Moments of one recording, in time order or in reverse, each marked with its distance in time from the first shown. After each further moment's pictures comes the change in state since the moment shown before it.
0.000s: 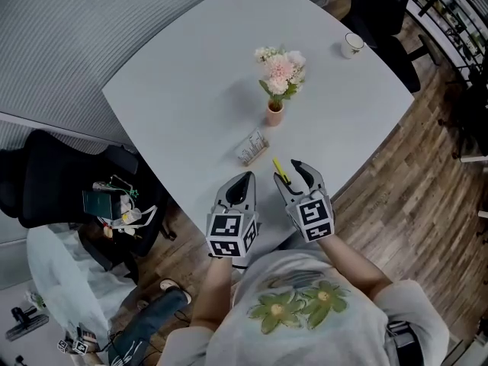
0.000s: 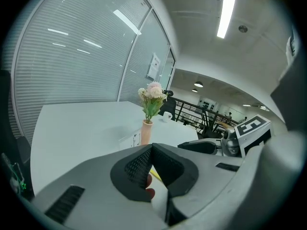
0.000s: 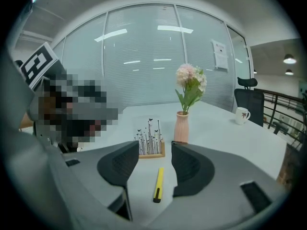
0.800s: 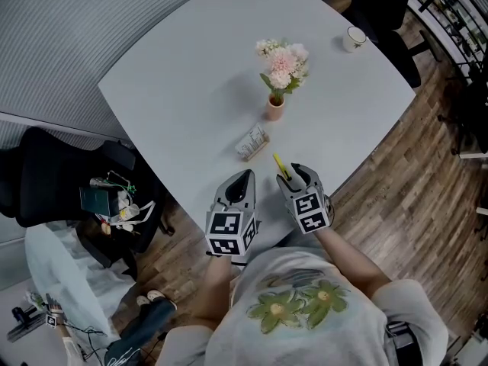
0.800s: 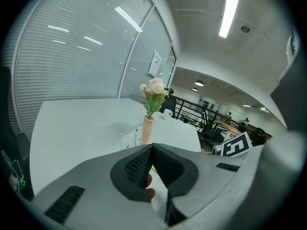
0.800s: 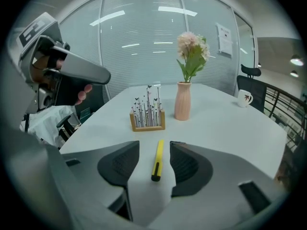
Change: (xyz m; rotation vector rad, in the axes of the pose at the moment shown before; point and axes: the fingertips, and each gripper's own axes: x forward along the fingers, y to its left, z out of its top) left arm 0.003 0.006 -0.013 -0.015 0.027 -0.005; right arm 0.025 -0.003 -0.078 -0.012 0.196 -0.004
